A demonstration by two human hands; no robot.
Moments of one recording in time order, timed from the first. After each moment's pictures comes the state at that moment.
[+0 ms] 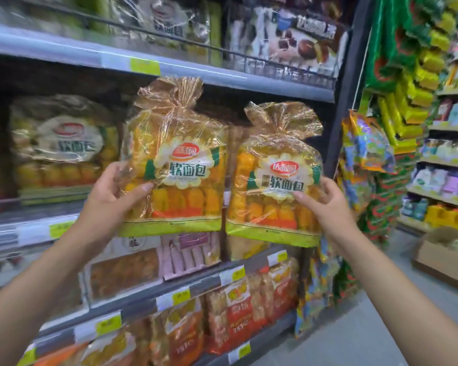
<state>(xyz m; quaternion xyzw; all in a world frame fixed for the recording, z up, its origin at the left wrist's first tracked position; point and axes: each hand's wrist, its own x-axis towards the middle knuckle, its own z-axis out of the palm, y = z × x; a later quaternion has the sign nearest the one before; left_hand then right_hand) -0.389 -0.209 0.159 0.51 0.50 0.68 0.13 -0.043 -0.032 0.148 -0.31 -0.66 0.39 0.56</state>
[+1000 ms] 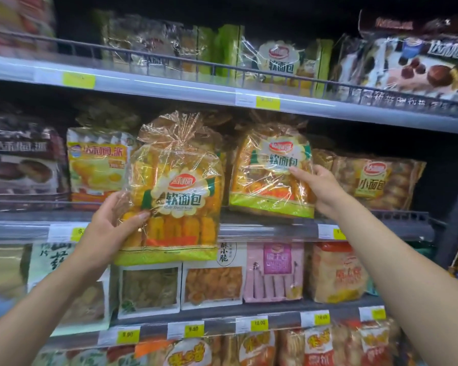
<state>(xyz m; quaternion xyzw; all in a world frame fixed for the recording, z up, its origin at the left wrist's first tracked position) -0.491 -0.354 0.146 0.39 0.61 0.69 0.03 -0.270 -0.010 0.228 -0.19 -0.67 0.58 0.41</state>
